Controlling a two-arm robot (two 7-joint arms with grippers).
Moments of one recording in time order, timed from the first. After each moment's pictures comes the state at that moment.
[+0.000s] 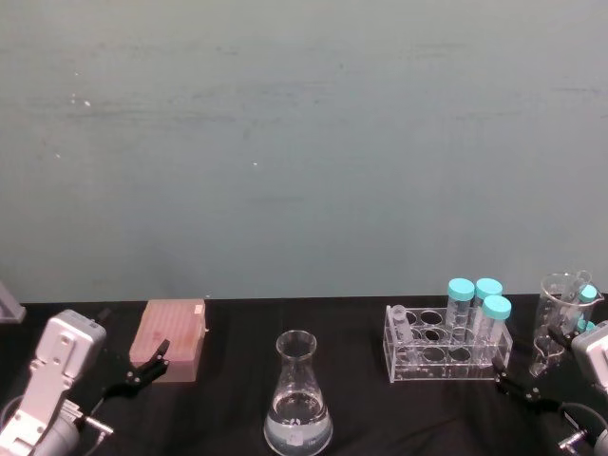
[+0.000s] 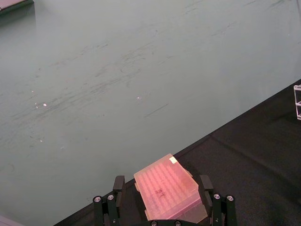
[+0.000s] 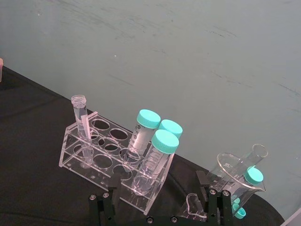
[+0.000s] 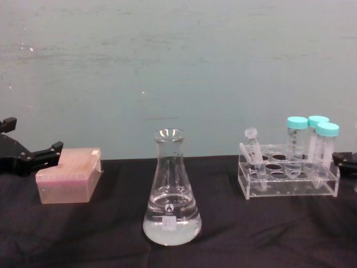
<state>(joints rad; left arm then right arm) -0.20 0.60 0.45 -1.41 -0.25 -0.12 0.03 0.20 0.60 -0.45 -1.41 0.25 -0.12 -0.03</state>
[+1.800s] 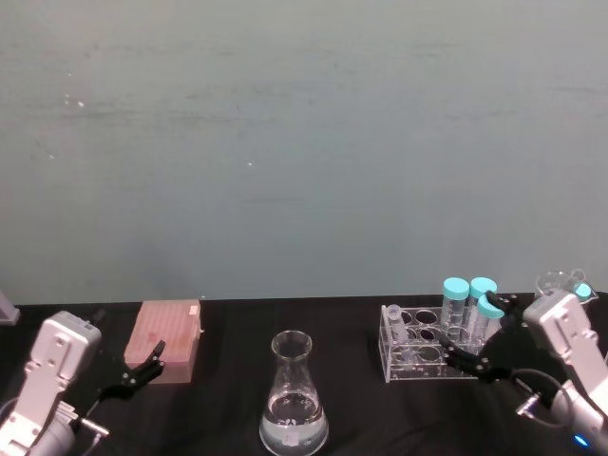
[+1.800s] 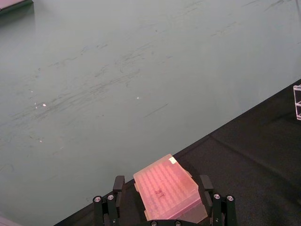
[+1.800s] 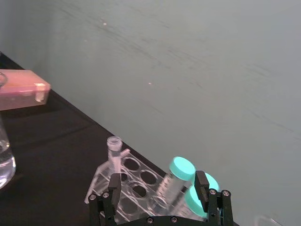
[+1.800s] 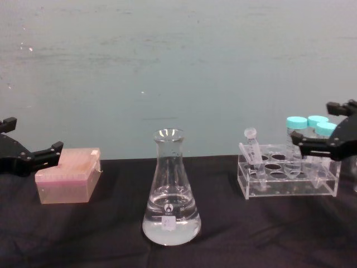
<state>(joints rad) -0.20 0.60 0.45 -1.41 -0.25 -0.12 0.03 0.33 0.54 -0.47 -1.32 0.19 -0.18 0.17</state>
